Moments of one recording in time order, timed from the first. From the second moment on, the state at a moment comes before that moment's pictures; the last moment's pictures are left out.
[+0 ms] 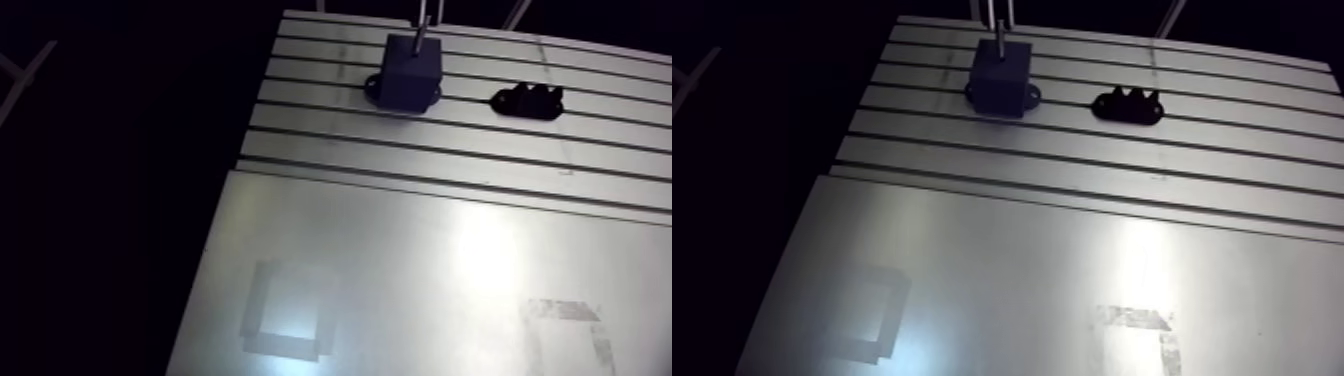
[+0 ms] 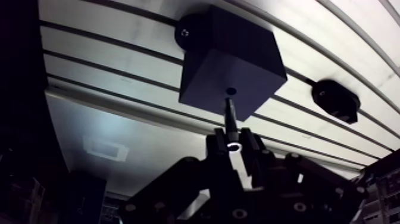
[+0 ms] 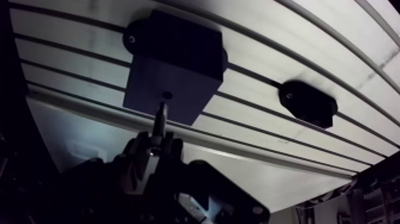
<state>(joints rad) 0.12 -0.87 1.14 -1.26 -1.67 -1.84</state>
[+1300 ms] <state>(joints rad) 0.11 -0.87 1.16 -1.29 -1.68 -1.84</state>
